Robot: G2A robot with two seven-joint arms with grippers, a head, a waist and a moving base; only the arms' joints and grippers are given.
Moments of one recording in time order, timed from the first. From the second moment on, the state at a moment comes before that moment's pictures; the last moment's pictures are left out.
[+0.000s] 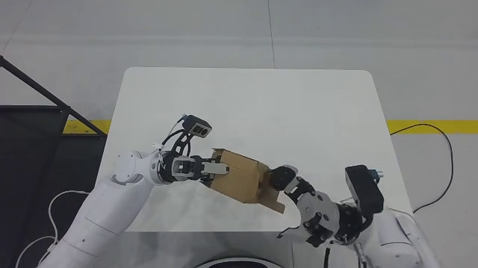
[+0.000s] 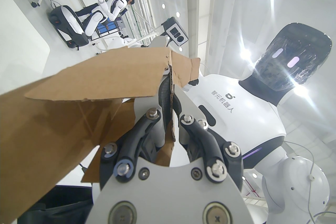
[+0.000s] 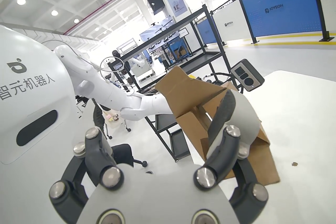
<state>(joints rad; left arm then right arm) 1.09 -1.04 -1.09 -1.51 -0.98 -0.46 -1.36 -1.58 -1.00 1.35 -2.18 -0.20 -0.81 0.41</state>
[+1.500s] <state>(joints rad) 1.14 -1.05 -1.13 -1.58 -0.89 -0.48 -1.30 -1.35 -0.99 1.15 -2.11 0.05 -0.62 0.73</state>
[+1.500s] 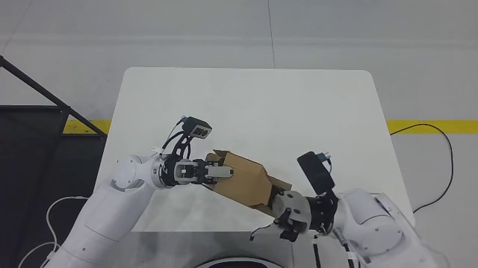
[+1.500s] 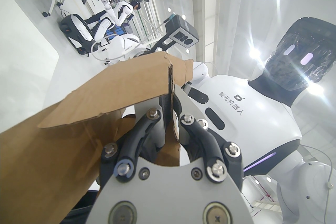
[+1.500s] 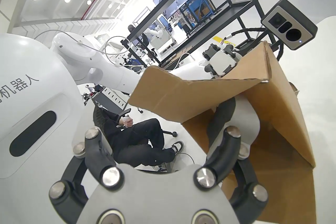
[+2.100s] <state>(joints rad) 1.14 -1.05 -1.13 -1.58 -0.89 -0.48 -1.30 -1.30 -1.00 1.12 -2.07 0.06 -0.60 0.73</state>
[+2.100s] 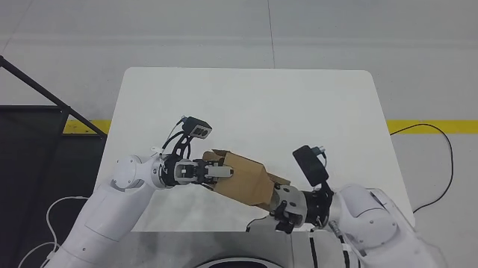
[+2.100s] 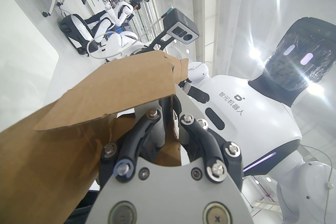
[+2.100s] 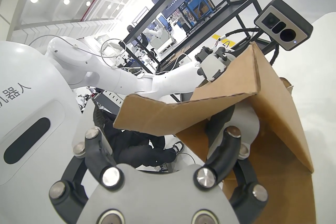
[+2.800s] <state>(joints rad) 1.14 -1.05 -1.13 -1.58 -0.89 -0.48 -1.30 -1.37 -0.99 1.22 -2.06 0.11 -0.67 0.72</state>
